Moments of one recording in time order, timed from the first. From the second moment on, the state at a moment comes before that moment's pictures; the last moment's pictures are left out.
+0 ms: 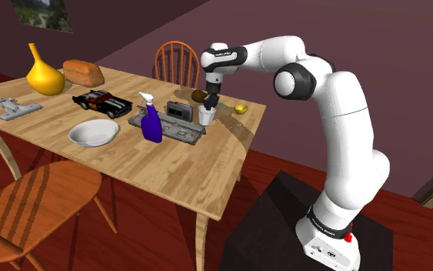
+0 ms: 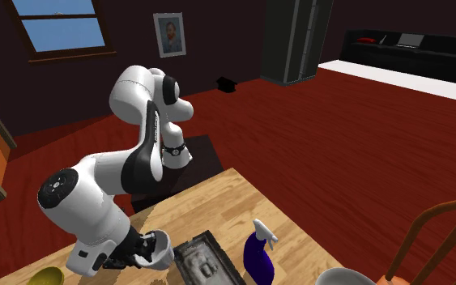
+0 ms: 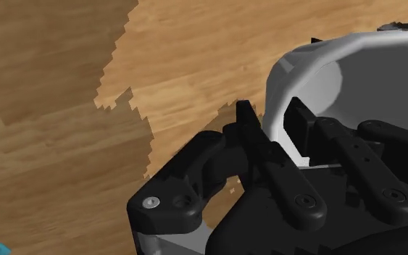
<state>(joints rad) -0.21 0.63 -0.07 -1.28 0.22 1.79 -0.49</state>
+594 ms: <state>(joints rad) -0.20 0.64 -0.07 -1.30 0.22 1.79 -0.49</state>
